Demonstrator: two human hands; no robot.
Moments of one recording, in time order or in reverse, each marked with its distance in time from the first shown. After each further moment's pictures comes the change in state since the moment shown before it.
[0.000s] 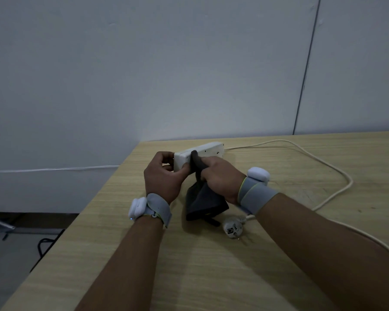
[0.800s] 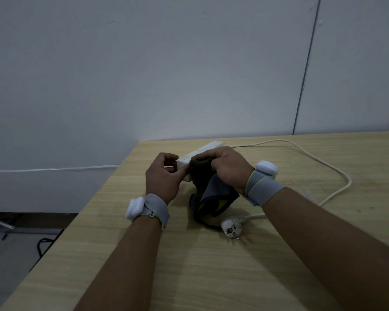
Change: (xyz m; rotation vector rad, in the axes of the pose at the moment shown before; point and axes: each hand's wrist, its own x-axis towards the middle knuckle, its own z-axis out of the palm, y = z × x) left_hand 0.004 -0.012 0.001 -0.036 -0.105 -0.039; right_hand 0.005 0.005 -0.022 0.166 0.063 -0.091
